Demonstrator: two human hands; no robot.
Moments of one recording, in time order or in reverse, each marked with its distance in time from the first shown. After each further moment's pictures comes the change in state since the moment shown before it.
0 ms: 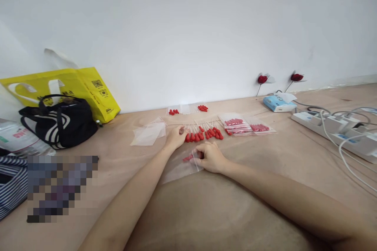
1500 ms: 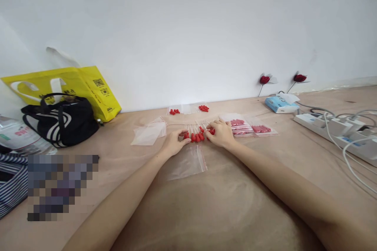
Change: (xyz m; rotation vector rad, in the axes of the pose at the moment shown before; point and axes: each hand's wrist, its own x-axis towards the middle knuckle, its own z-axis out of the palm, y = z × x) left_hand -0.029 0.014 -0.020 0.080 -0.144 0.154; right_hand 0.041 0.054 -0.029 -0.336 0.324 0.100
